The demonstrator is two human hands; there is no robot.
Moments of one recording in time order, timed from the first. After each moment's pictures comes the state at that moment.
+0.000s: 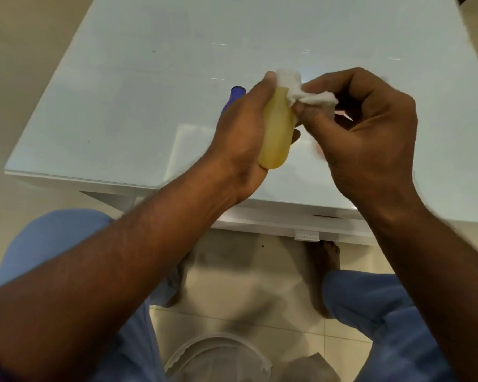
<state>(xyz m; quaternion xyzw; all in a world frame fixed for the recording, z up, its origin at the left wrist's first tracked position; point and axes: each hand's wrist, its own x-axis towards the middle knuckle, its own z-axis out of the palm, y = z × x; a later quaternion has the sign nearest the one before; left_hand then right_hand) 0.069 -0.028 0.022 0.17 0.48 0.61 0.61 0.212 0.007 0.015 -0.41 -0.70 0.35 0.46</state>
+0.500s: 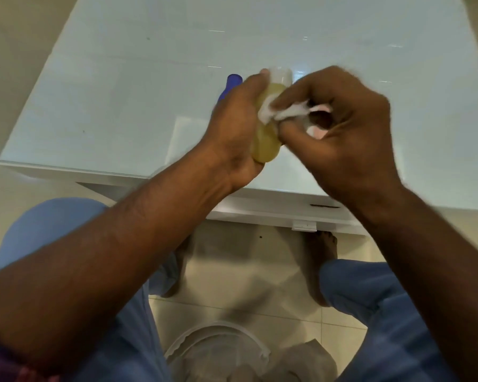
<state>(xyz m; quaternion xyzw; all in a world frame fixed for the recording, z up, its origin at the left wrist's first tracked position) 0.065 -0.027 0.011 0.17 0.45 0.59 0.65 0.211 -0.005 0.015 -0.36 -0.79 0.28 0.41</state>
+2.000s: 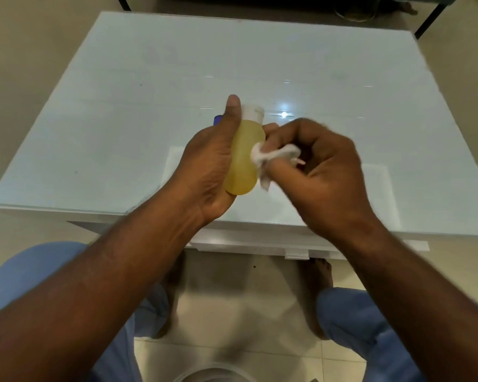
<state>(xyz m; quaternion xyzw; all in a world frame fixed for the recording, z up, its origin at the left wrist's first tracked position) 0.054 -0.027 0.020 0.17 0.49 0.59 0.62 0.211 -0.009 0.018 -0.38 -0.73 0.40 0.41</state>
